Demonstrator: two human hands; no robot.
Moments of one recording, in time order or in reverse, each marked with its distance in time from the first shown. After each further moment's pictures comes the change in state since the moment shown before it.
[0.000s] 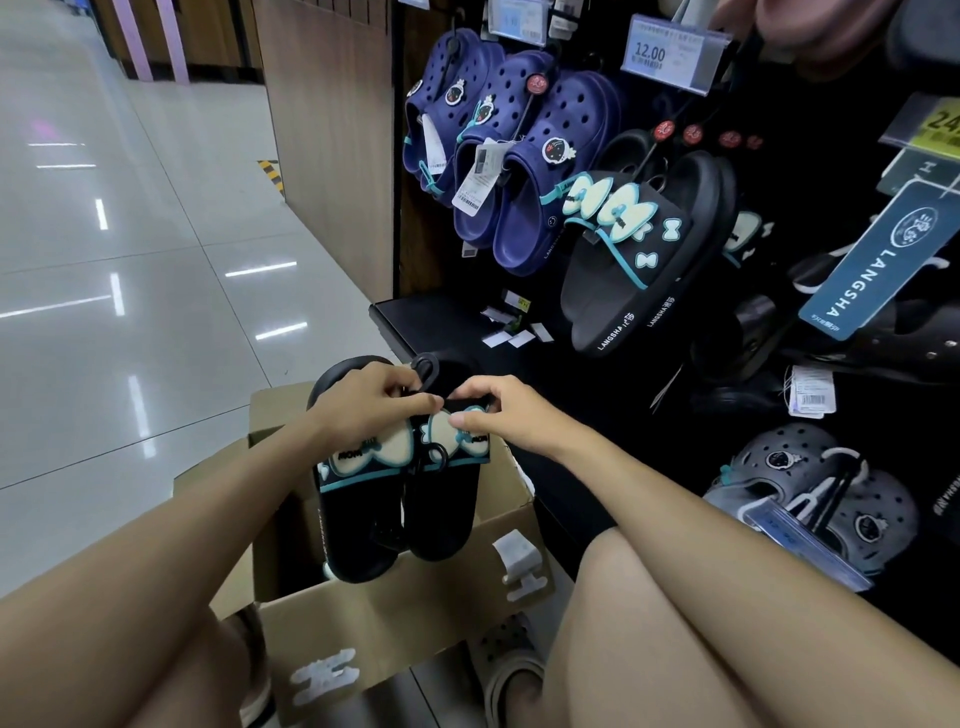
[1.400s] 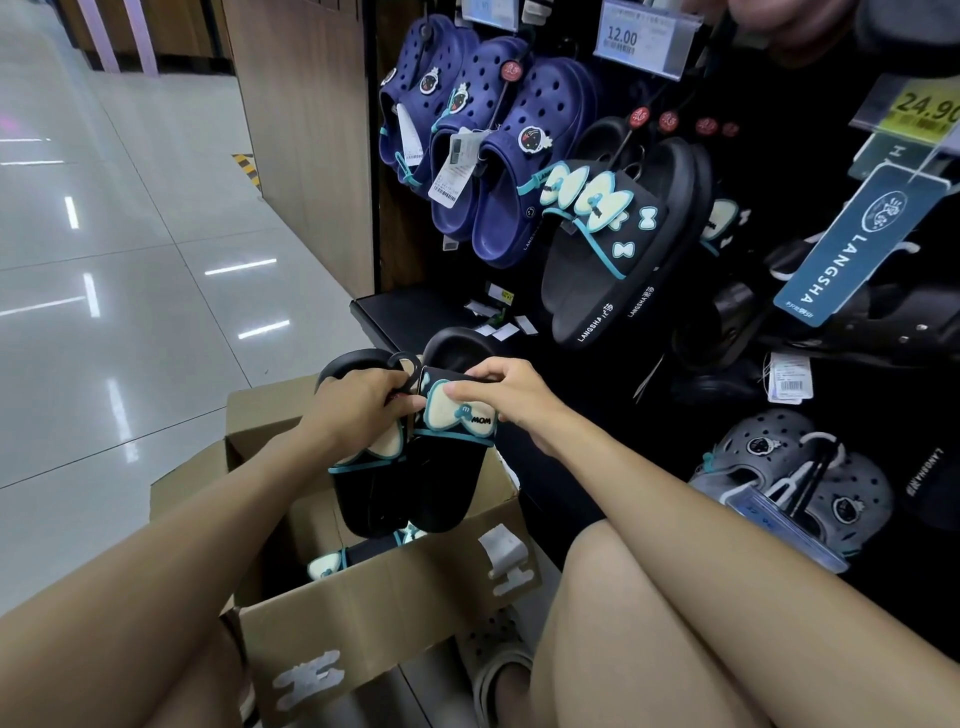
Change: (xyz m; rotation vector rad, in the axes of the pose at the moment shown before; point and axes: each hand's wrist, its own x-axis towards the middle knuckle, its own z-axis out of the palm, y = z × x) left_hand 0.017 -0.004 0.021 0.475 0.046 0.016; right_hand -0.003 -0.006 -0.011 0.338 0.237 0.238
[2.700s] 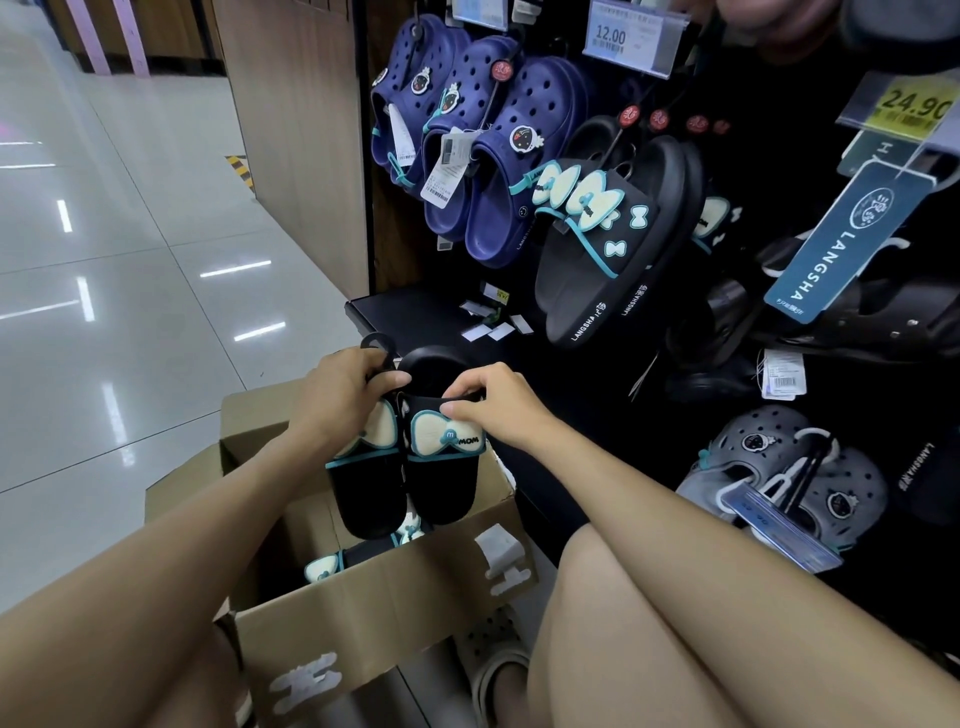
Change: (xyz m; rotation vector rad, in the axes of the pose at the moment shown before) left_hand -0.005 0.009 -0.011 -0.201 0.242 -0.144; right_hand -0.002 0.005 0.007 -0.423 -0.010 -0.160
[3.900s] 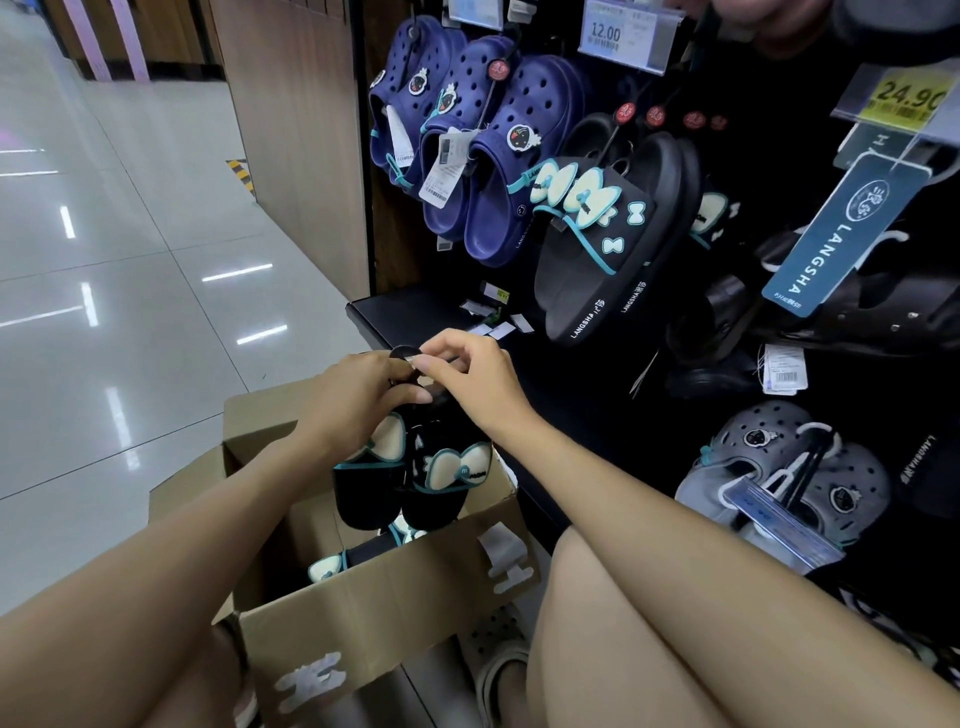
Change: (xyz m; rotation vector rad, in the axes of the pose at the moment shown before) left_hand -0.006 0.012 -0.005 0.066 -0.063 0.252; right_hand 0.001 -0.030 0.012 0.287 0.215 -0.168
